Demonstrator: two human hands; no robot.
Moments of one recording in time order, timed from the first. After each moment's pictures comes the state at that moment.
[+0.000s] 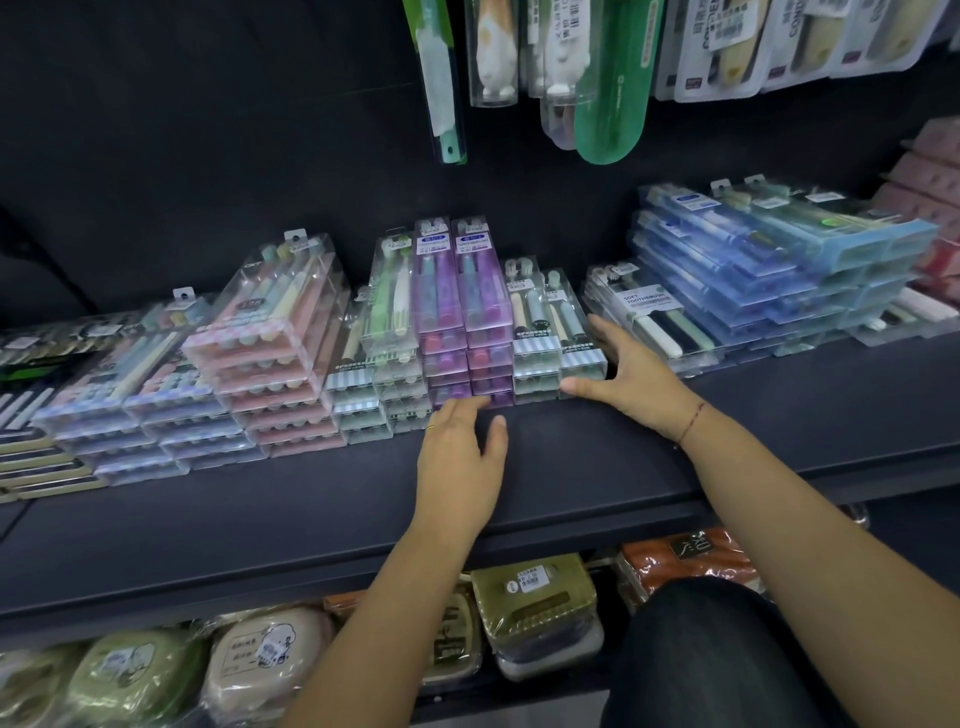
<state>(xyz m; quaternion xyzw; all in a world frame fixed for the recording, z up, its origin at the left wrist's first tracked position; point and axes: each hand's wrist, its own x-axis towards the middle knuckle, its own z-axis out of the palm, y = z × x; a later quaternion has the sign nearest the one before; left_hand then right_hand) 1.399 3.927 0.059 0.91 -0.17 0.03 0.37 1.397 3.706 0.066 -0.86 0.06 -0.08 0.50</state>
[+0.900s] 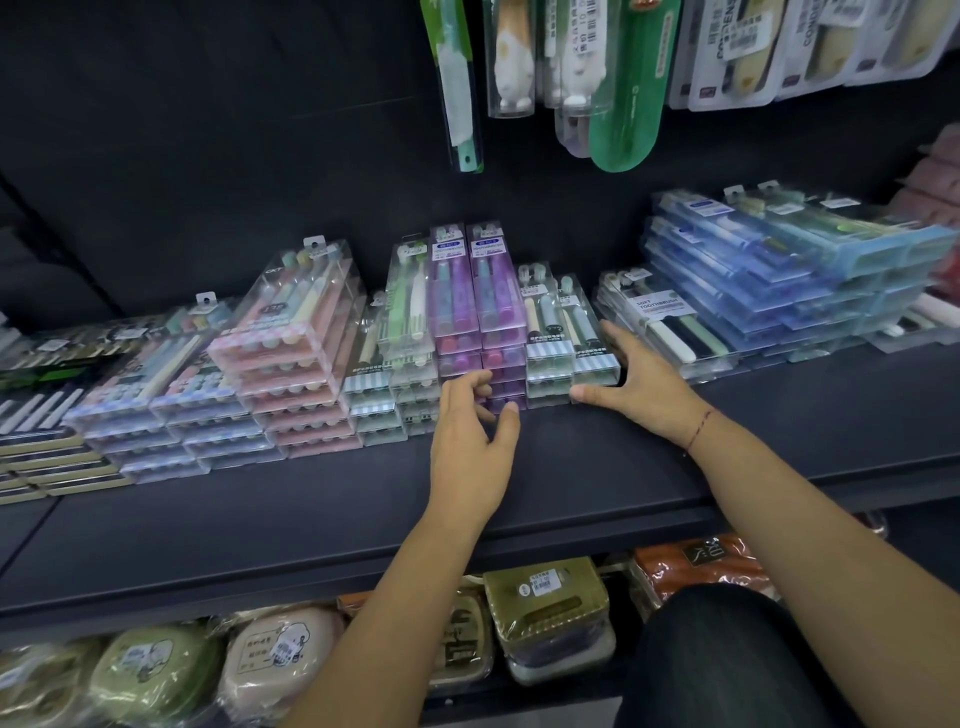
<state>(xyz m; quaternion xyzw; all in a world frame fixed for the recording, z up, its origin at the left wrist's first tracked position) 1.407 3.925 0.061 0.83 -0.17 0.07 0.52 1.395 3.712 0.069 -0.88 0.07 -0.09 0.46</state>
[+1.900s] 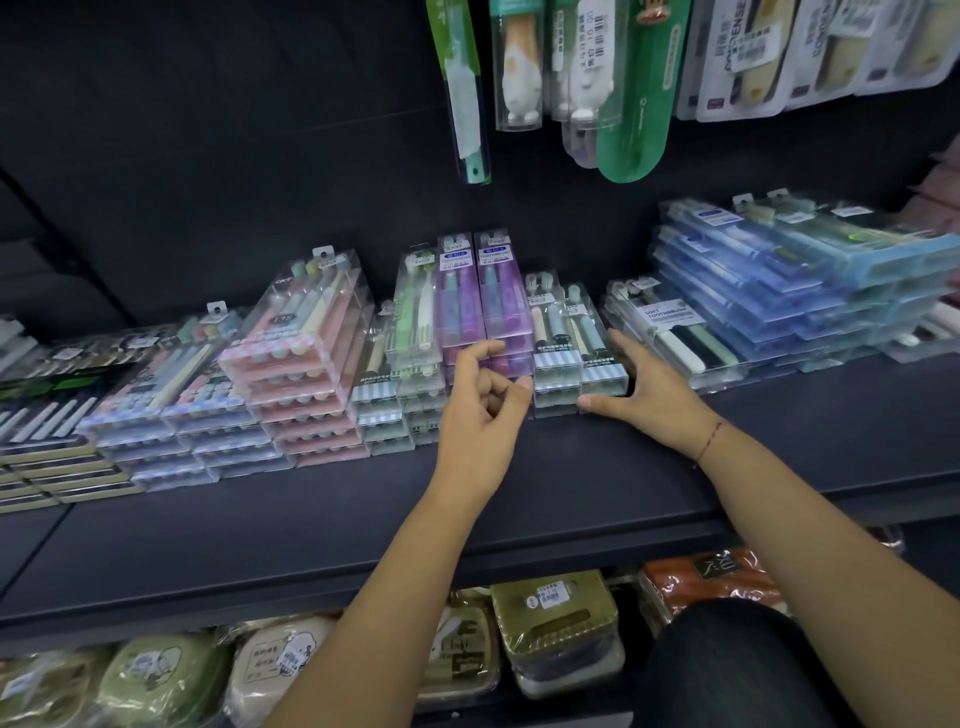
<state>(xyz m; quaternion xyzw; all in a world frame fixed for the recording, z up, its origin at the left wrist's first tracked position) 1.419 3.920 0.084 0.74 -0.24 0.02 0.63 1.397 3.710 0.067 -0.88 0.08 -0.09 0.45</state>
